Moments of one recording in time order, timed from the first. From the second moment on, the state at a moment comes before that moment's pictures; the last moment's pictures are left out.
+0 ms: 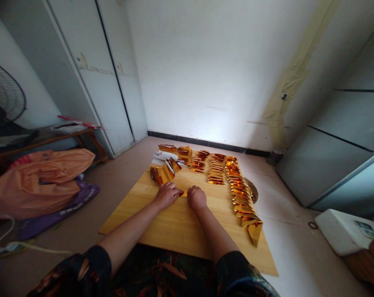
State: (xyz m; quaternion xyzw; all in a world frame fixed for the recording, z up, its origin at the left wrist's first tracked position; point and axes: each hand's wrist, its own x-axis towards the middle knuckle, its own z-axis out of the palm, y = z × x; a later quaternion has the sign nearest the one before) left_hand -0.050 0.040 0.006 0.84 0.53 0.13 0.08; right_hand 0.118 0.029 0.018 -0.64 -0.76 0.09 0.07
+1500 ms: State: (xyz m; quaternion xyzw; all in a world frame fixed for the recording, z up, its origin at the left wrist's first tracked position) left_hand -0.043 0.043 -0.004 0.82 0.54 0.18 0.08; right_hand 0.120 0.035 0.032 -0.78 -0.59 0.17 0.08
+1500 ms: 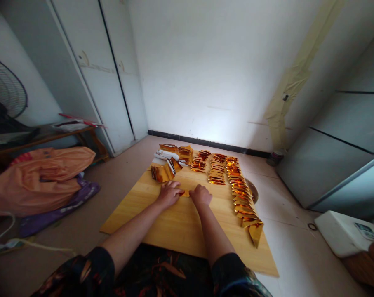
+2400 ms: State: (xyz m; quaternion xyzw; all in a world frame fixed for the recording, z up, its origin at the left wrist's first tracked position) left_hand -0.036 0.046 0.007 0.87 0.47 0.09 0.07; right_hand 0.135 0.028 0.021 -0.73 -0.66 0.15 0.11
